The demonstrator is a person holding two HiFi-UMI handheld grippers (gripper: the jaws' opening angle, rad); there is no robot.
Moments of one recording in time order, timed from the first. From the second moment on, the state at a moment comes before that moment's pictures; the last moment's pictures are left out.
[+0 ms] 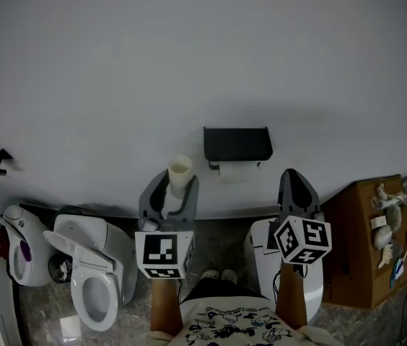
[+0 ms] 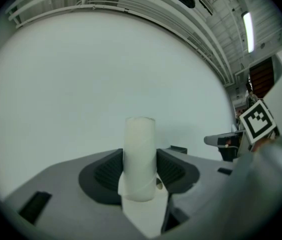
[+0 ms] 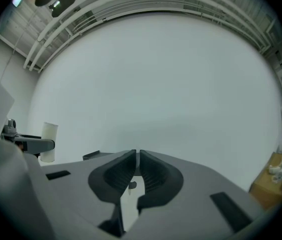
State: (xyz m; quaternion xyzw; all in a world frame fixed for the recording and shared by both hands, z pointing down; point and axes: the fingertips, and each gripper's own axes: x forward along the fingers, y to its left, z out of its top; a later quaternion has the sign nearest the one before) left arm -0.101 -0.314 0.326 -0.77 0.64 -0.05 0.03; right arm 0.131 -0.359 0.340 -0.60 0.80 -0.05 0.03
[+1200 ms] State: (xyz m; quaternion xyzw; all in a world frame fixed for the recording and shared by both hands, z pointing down) left arm -0.099 -0.310 0.320 -0.77 0.63 -0.05 0.04; right arm 0.130 -0.356 0.335 -0.59 0.80 -0.04 0.02
